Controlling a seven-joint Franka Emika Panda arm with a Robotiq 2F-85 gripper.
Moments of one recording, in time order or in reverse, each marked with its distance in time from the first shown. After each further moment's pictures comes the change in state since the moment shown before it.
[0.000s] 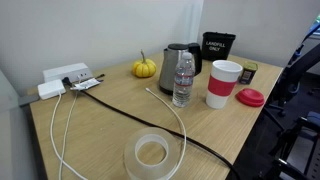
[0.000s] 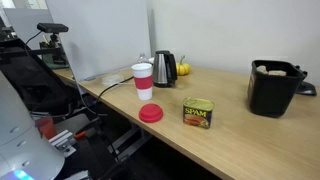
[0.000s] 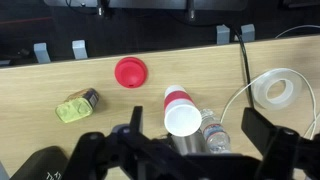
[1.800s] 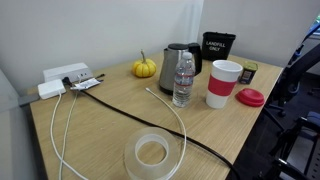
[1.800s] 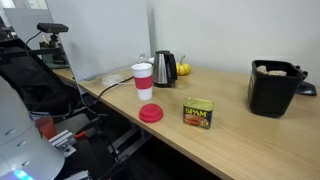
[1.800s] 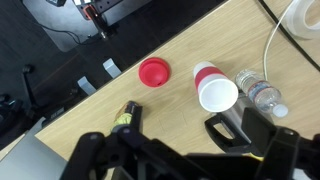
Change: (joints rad) arm -0.125 -0.055 0.142 -0.005 0.013 0.010 0.474
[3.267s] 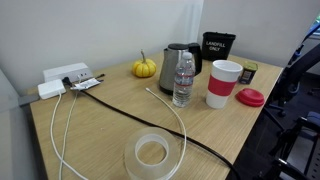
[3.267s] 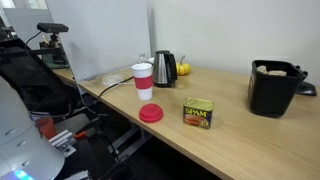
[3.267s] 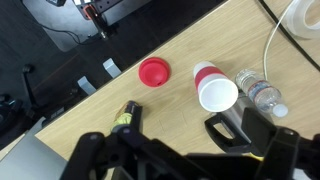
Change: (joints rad) arm 0.000 0.000 0.001 0.000 0.000 0.000 0.000
